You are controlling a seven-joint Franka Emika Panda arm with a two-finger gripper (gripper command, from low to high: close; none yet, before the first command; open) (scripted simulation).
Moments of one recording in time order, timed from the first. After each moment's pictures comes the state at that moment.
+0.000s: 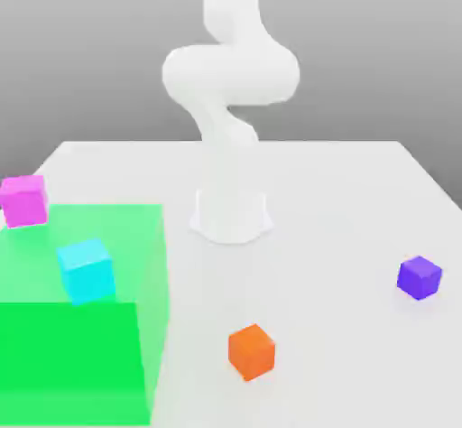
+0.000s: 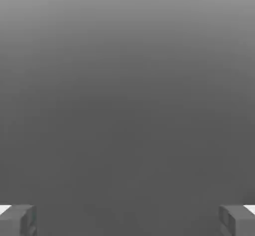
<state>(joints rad) 0.07 -0.72 0.02 -2.34 -0.01 2.35 0.71</state>
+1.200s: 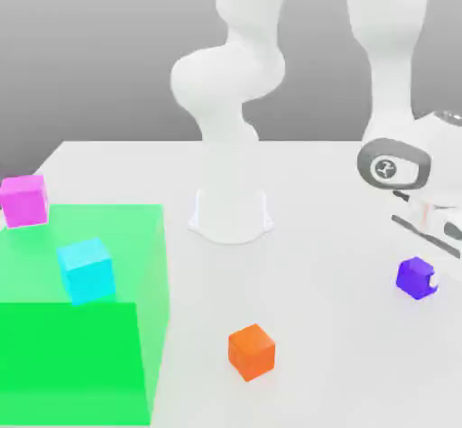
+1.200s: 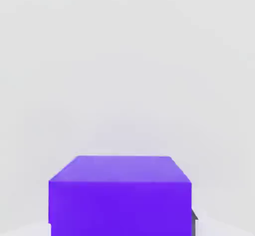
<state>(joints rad) 0.80 0.30 0.16 -2.69 -0.25 2.97 -0.11</state>
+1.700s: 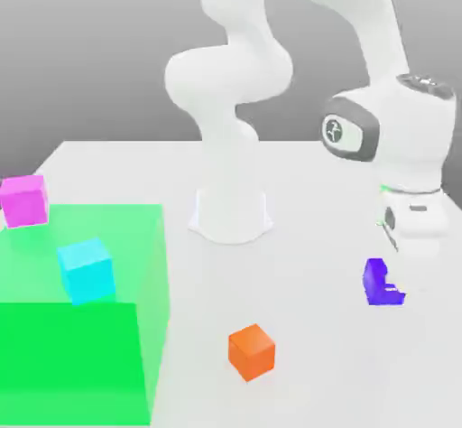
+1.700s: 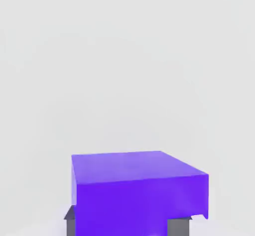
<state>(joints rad) 0.39 -0.01 0.07 -2.75 -0.04 2.73 -0.02</state>
